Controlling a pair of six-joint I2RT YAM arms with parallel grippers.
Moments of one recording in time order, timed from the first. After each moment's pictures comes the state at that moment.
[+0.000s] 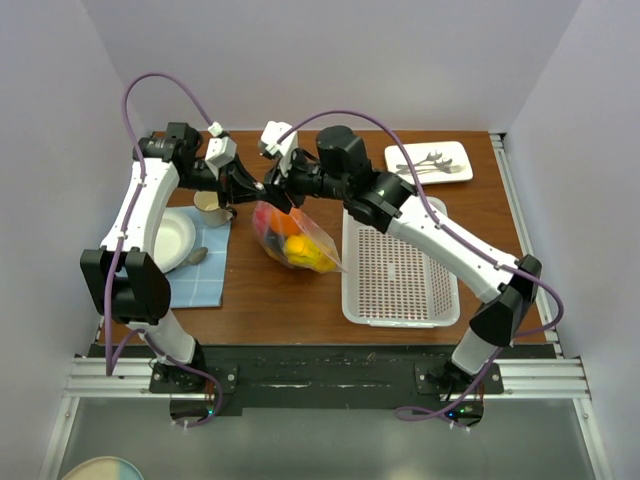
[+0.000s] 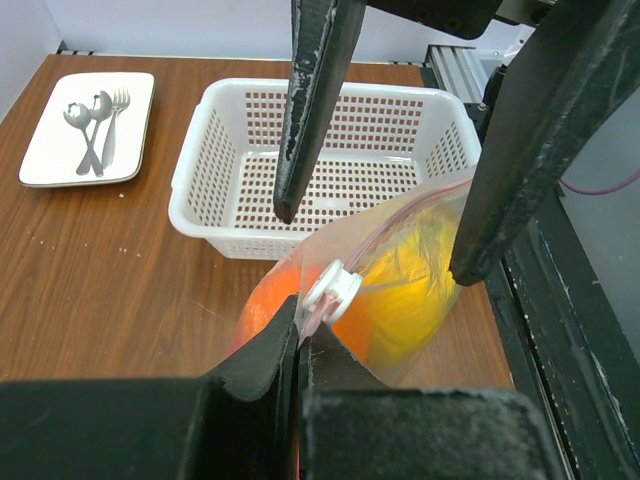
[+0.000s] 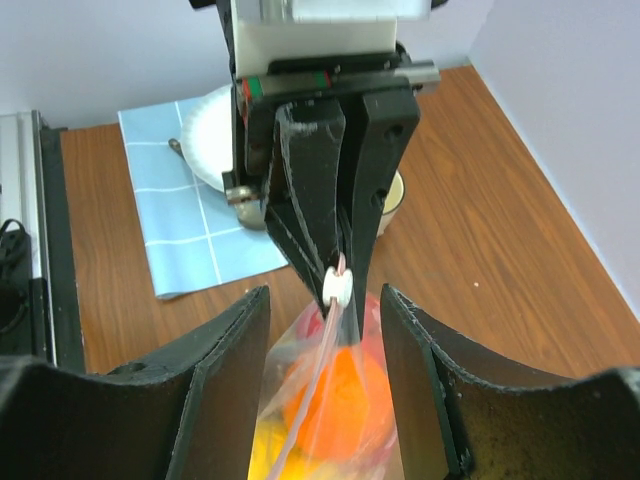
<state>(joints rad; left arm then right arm) -0.04 1.69 1.67 -1.32 1.46 1.30 0.88 1.68 1.78 -0.36 -0.28 -0.22</state>
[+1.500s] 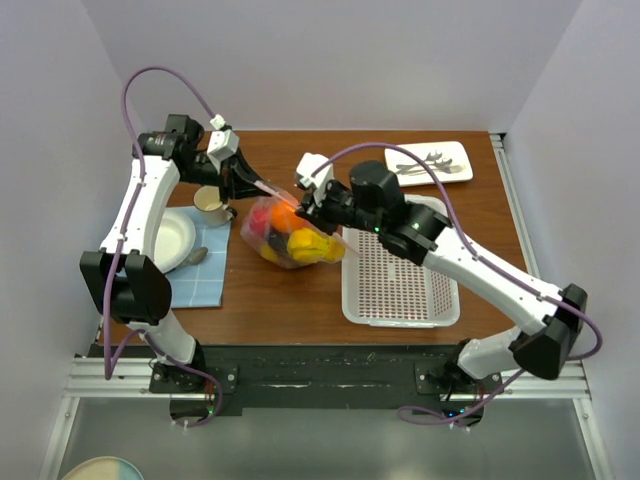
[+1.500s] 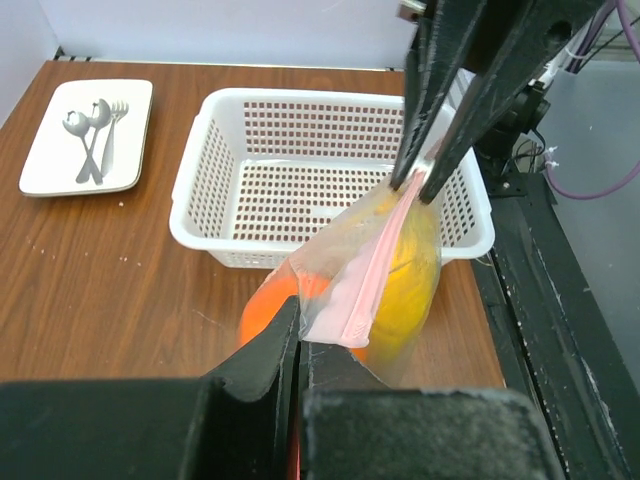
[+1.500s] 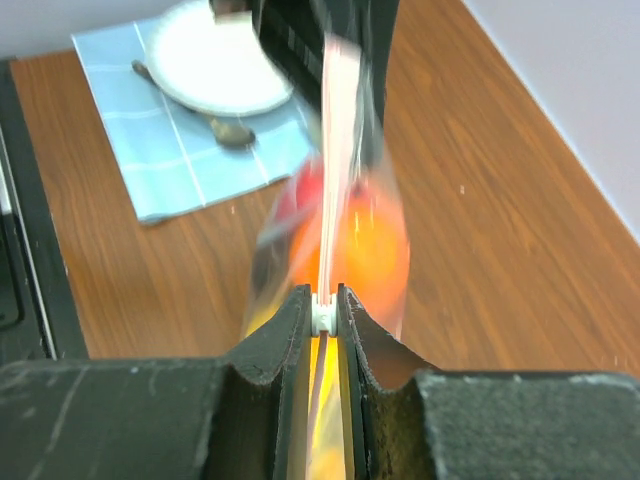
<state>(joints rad) -0.05 1.69 1.72 -1.29 1.45 1.22 0.88 1.42 1.43 -0.33 -0.17 -0.22</state>
